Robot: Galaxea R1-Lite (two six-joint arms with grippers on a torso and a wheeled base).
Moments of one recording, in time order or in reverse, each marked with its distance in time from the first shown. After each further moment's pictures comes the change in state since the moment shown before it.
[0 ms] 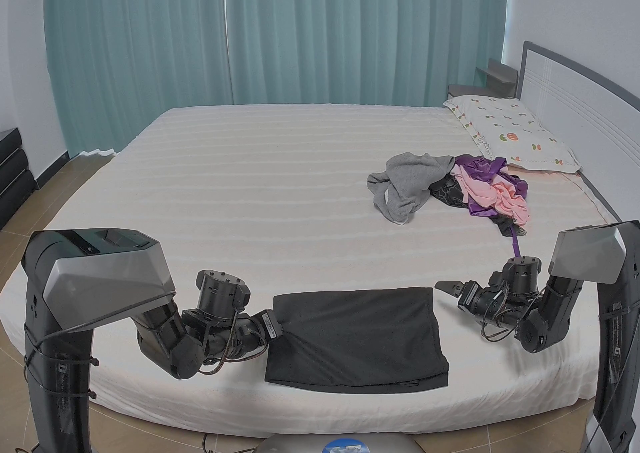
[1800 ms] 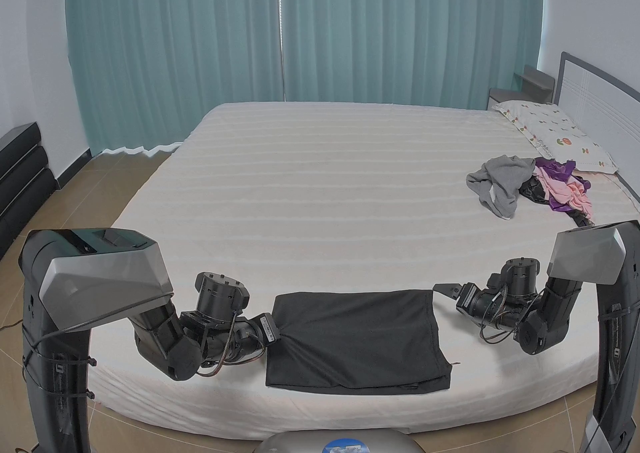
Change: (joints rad) left arm 0.000 -0.013 0.020 0.021 0.016 0.000; right arm 0.013 -0.001 0.009 -0.001 -0.002 0.001
